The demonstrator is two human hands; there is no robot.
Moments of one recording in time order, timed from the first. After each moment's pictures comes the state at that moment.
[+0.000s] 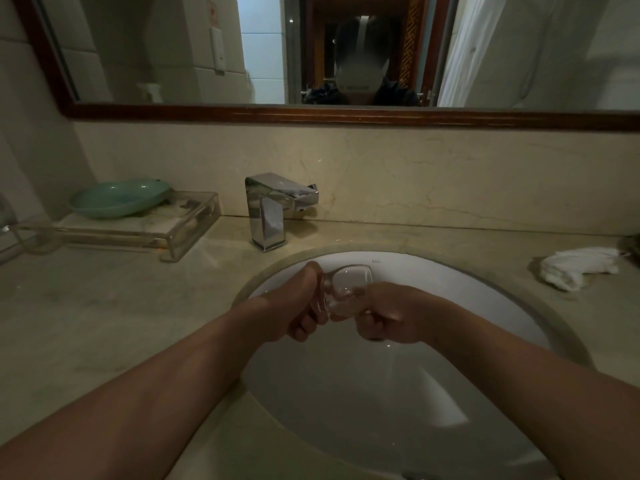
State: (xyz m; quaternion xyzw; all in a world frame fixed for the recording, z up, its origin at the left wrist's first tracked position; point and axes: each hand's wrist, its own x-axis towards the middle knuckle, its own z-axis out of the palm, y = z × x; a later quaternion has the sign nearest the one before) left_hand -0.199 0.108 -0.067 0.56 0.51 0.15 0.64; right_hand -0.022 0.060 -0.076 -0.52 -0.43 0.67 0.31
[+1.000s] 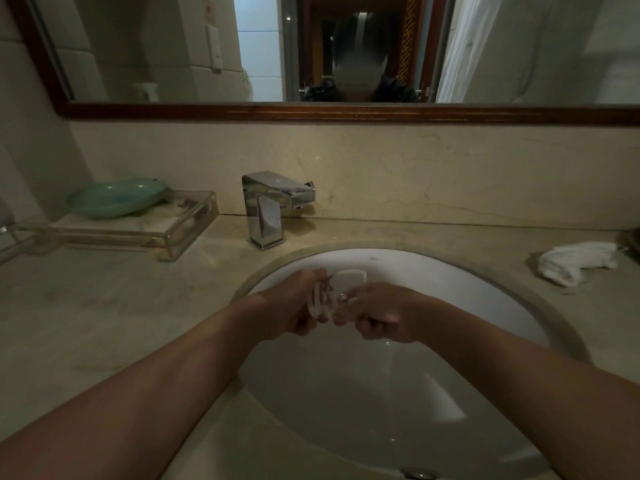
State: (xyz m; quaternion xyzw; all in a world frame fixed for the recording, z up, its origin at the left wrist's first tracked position) left_hand -0.201 0.110 -0.072 0.58 0.48 0.17 0.64; right_hand -0.025 0.059 -0.083 -0.59 -0.43 0.60 0.32
